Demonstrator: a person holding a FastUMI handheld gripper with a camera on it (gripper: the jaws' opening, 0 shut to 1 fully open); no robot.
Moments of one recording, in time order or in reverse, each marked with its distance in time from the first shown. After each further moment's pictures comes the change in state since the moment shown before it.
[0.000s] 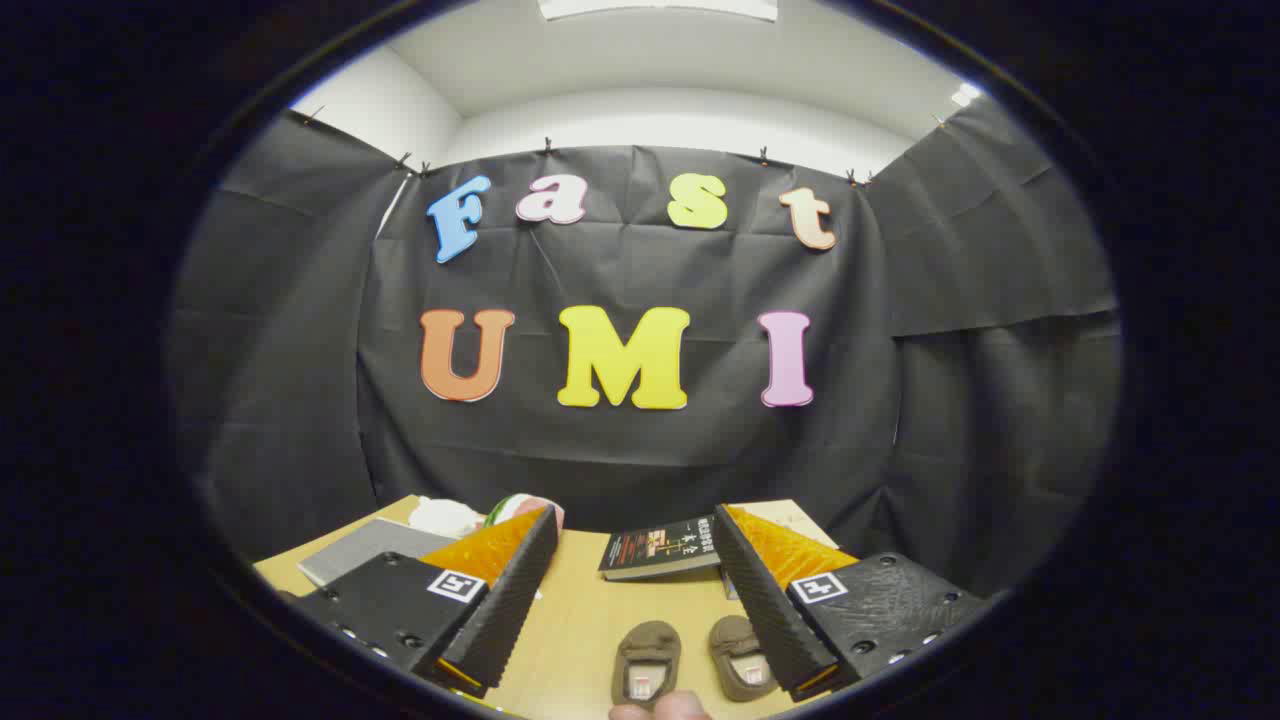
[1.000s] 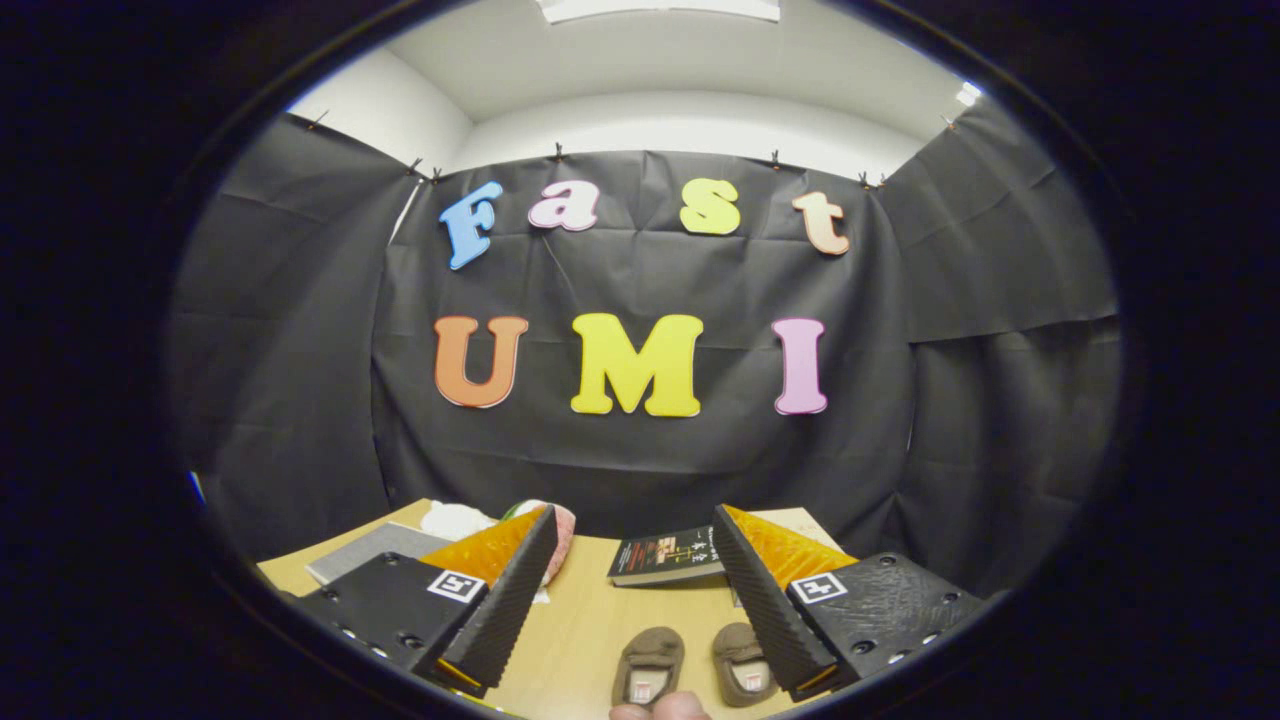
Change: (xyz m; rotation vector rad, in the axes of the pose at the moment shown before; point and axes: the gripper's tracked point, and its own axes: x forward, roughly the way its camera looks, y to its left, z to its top) arm 0.004 0.005 0.011 -0.008 -0.010 0.060
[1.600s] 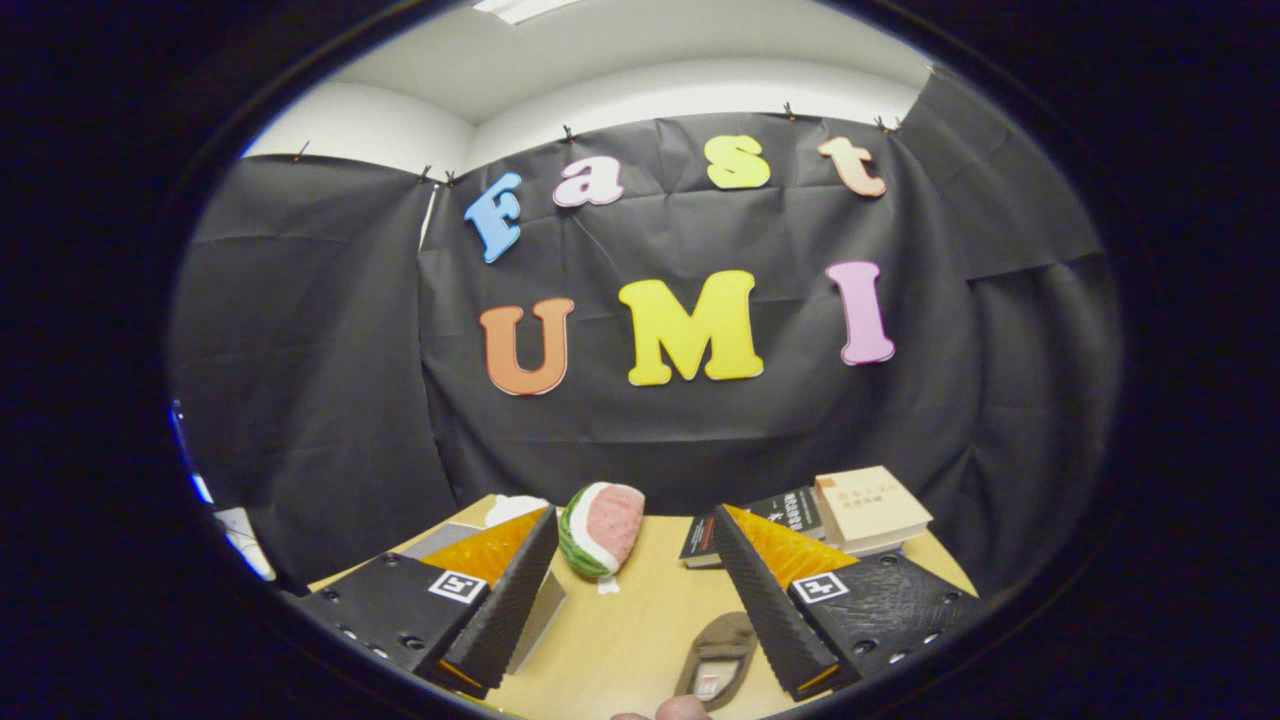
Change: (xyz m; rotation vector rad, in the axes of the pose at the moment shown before) arm 0.033 0.040 -0.042 0.148 0.120 0.205
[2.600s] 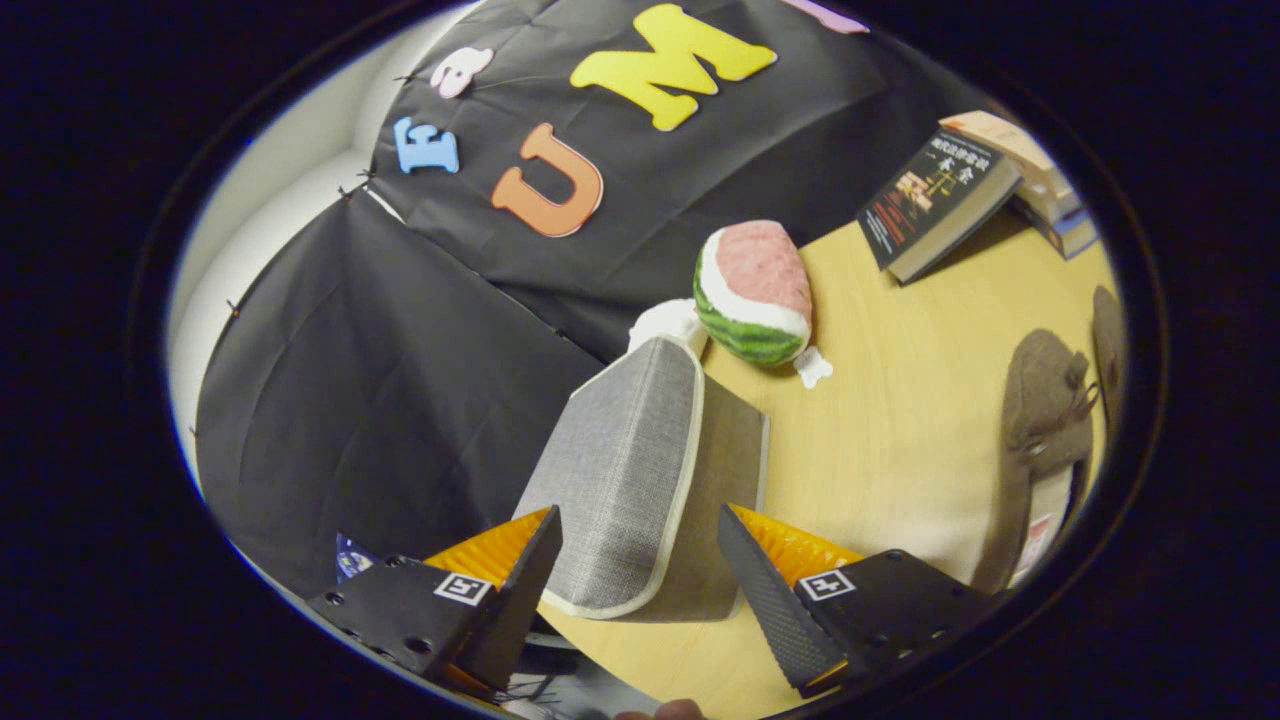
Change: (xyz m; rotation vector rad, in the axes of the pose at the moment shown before) arm 0.080 0.117 -0.205 0.602 0.634 0.455
